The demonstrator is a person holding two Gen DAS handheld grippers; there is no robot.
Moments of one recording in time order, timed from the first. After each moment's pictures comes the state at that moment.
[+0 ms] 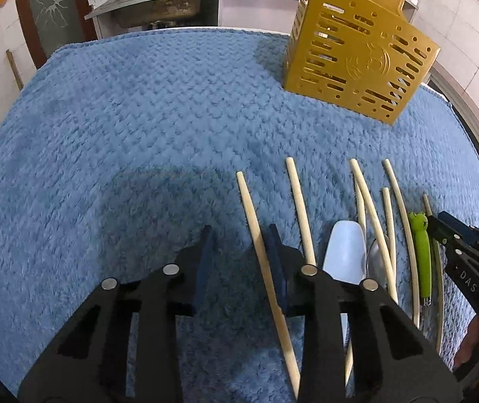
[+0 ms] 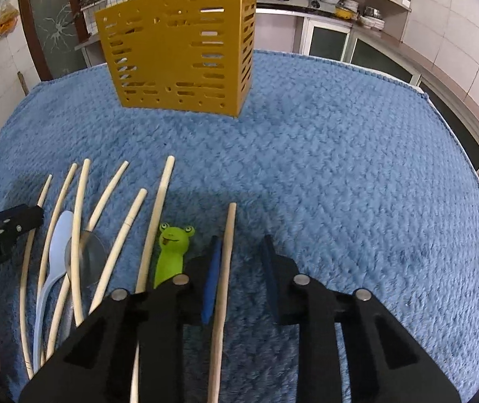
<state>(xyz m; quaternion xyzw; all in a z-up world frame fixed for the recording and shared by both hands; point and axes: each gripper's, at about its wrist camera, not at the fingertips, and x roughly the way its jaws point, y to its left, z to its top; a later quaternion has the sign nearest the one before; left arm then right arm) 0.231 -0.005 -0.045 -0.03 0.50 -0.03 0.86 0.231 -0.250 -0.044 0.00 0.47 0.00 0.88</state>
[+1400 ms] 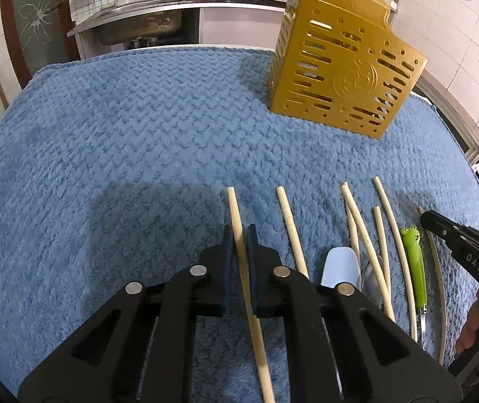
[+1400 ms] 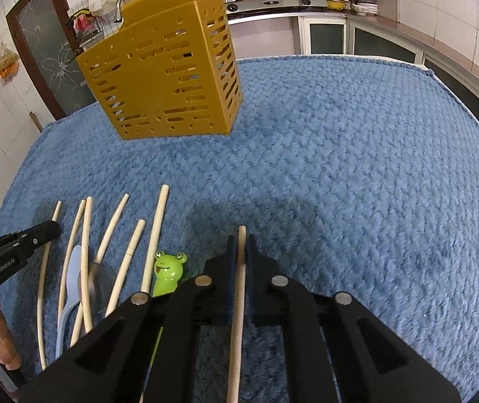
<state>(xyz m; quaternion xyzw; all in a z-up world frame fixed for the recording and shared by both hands) 0.244 -0.003 -0.039 -0.03 0.47 -0.07 0.88 0.236 -0.281 -0.044 0.09 0.44 0.03 0.89</state>
